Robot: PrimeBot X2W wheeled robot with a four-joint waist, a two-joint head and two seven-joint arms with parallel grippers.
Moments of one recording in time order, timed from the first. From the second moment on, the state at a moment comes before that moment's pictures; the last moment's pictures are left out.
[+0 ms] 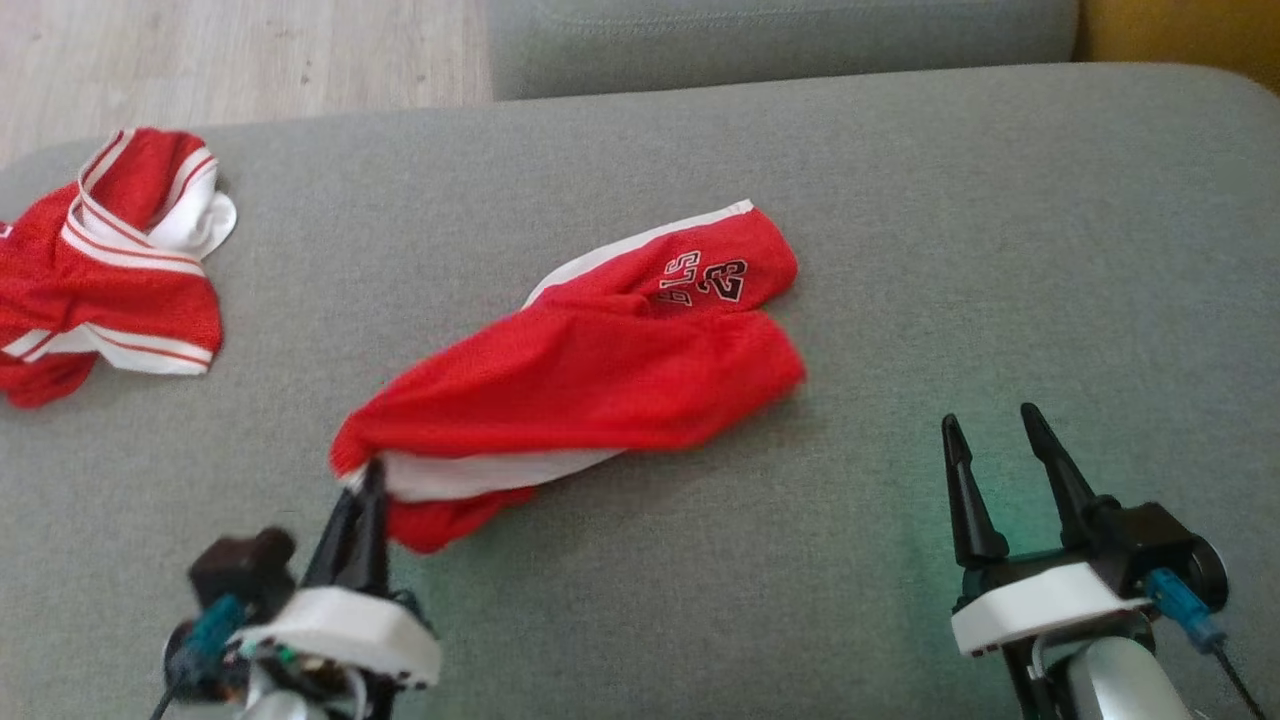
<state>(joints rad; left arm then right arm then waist) -0.03 0.26 -0.37 0.04 -0.55 0.18 0.01 -0.03 -0.05 0.05 0.27 0.07 0.13 -0.25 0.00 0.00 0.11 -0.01</state>
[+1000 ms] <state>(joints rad) -0.10 0.24 -0.33 0.32 -0.57 0.11 -0.21 -0.05 -0.05 0.09 0.30 0.04 0.13 -0.25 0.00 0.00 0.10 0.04</state>
